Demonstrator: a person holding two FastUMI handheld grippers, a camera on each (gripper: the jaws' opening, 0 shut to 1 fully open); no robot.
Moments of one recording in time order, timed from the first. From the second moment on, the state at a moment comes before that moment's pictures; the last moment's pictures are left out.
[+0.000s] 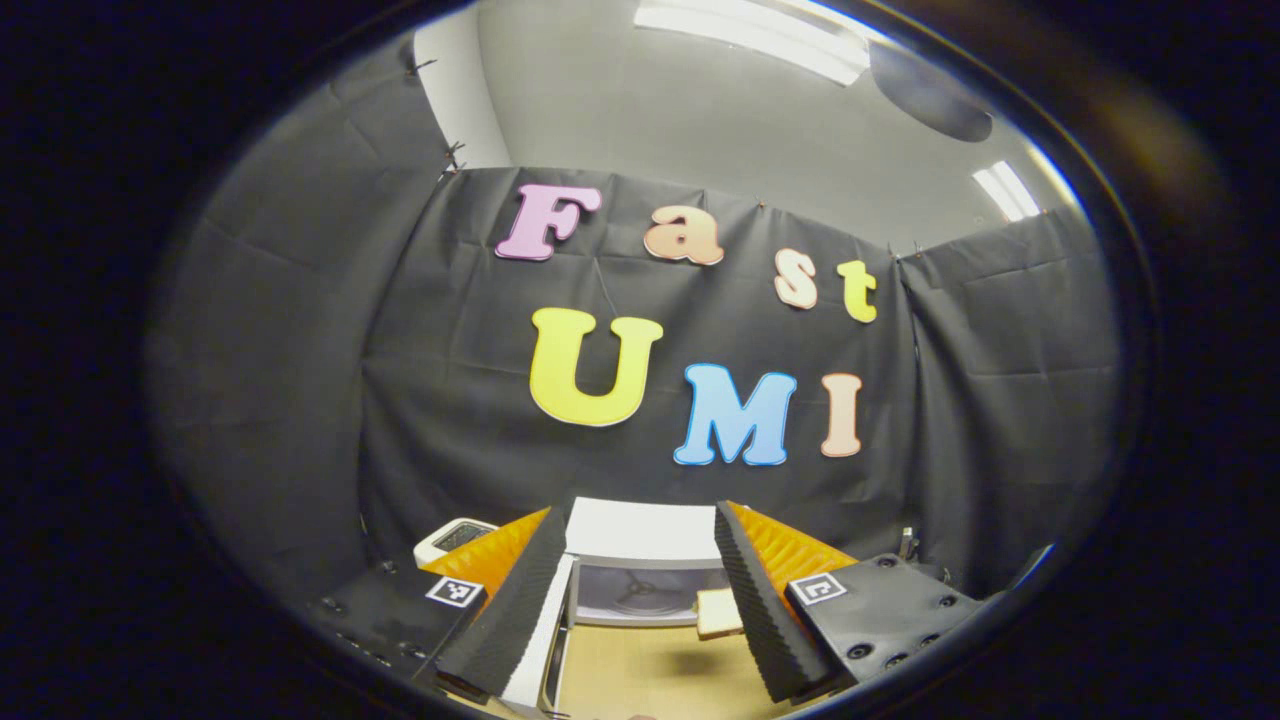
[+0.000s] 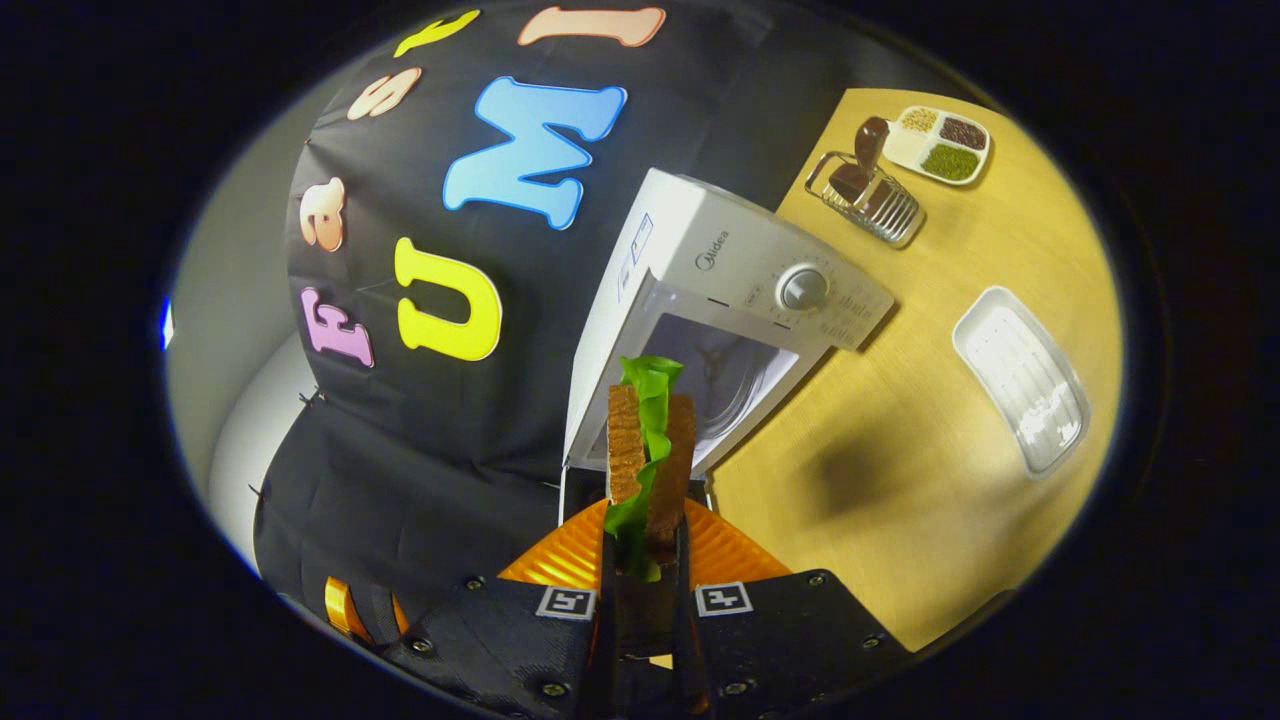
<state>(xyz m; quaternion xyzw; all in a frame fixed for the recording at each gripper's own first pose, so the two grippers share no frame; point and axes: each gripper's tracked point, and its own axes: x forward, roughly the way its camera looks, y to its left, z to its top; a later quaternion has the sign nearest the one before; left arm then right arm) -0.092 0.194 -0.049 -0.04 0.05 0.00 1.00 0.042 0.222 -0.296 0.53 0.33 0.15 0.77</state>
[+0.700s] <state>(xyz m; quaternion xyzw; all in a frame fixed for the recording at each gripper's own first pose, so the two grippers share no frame) -0.099 0.235 -0.056 -0.03 0.07 0.04 1.00 0.158 0.283 -0.359 0.61 0.25 0.03 0.75</state>
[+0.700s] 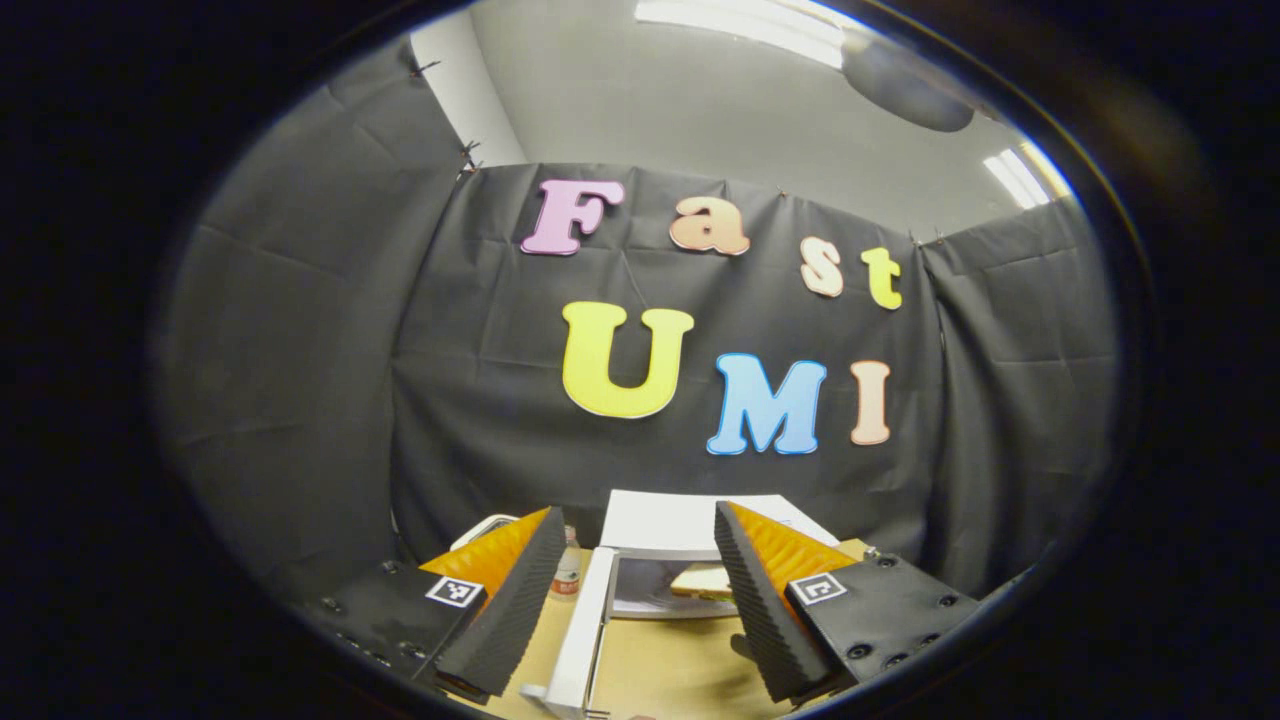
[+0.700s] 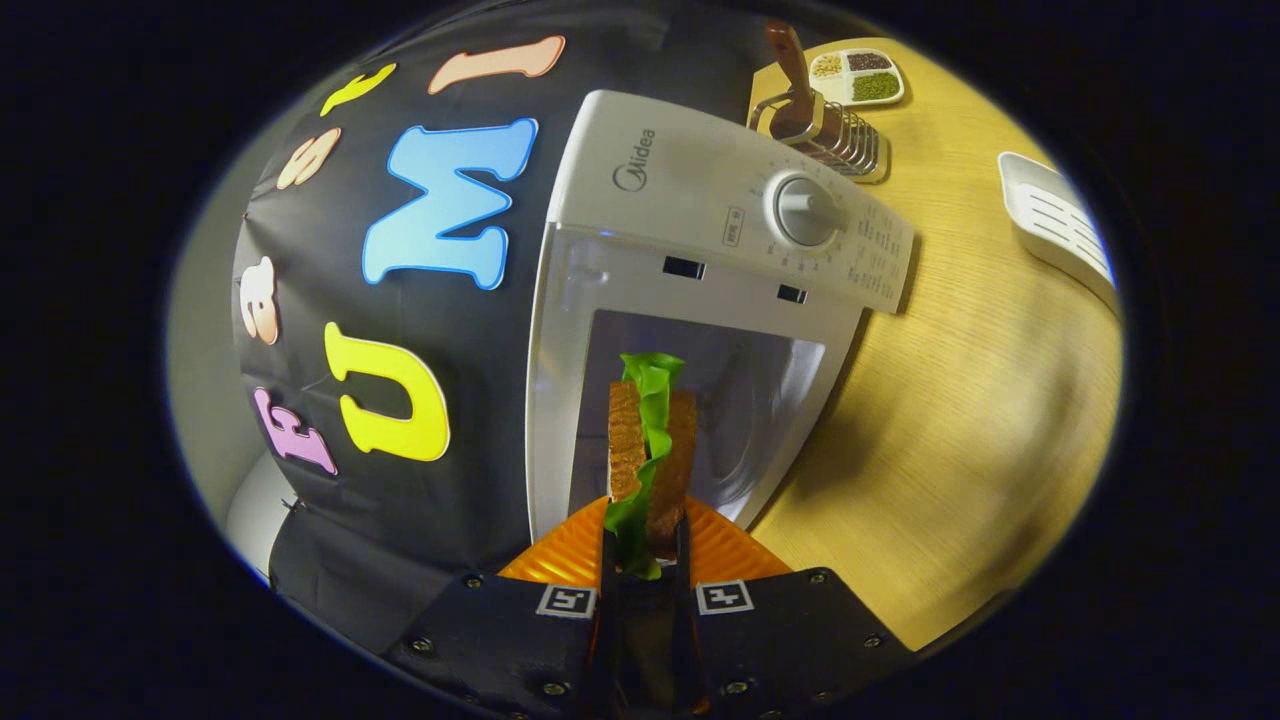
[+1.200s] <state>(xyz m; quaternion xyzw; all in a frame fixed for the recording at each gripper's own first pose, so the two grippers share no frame) -0.093 0.259 -0.058 -0.02 0.08 0.06 0.99 0.224 0.290 -0.385 0.65 0.18 -0.04 0.74</state>
